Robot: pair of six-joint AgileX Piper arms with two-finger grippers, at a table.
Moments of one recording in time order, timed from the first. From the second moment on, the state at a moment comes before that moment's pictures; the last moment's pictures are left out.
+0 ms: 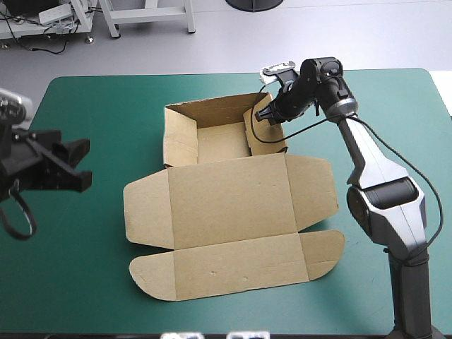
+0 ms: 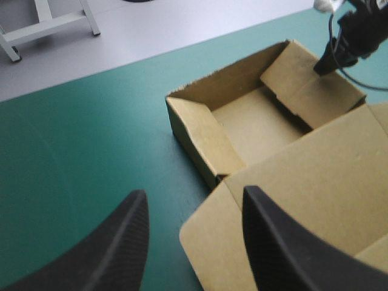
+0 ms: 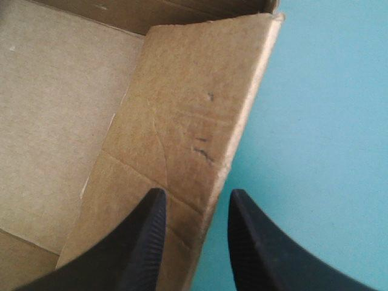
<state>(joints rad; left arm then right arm) -0.23 0.98 -1.62 -0.09 1.25 0.11 0.31 2.25 -2.33 0.20 1.24 -0.19</state>
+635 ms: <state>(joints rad) -0.23 0.35 -0.86 -0.08 1.21 0.09 0.31 2.32 -2.33 0.22 1.24 -0.17</state>
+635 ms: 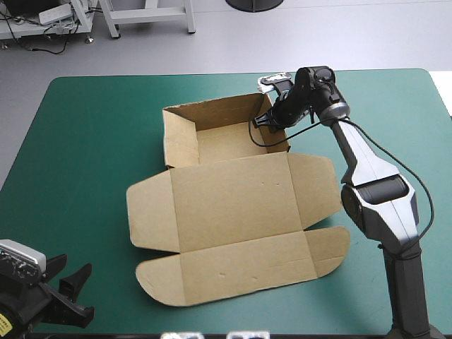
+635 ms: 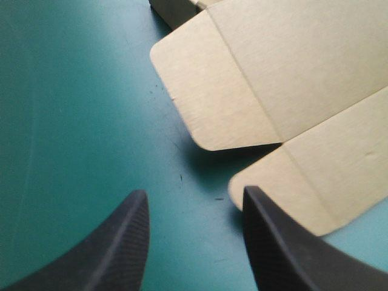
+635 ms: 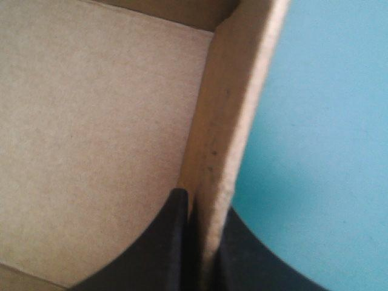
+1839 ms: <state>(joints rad) -0.23 0.21 -0.75 -0.04 1.16 0.08 -0.46 1.87 -2.14 0.09 1.24 -0.15</state>
